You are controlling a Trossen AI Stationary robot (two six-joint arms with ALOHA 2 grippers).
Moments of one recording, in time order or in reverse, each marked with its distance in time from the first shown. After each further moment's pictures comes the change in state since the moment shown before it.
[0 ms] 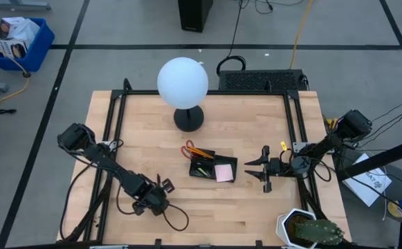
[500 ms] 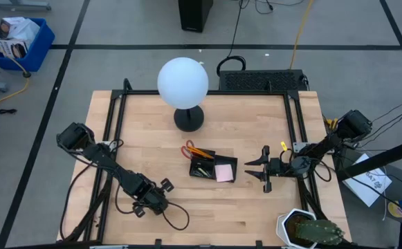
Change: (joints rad) left arm -0.001 -0.003 -0.028 0.080 0.006 -0.101; right arm 0.000 0.000 0.000 0.001 0.000 0.000
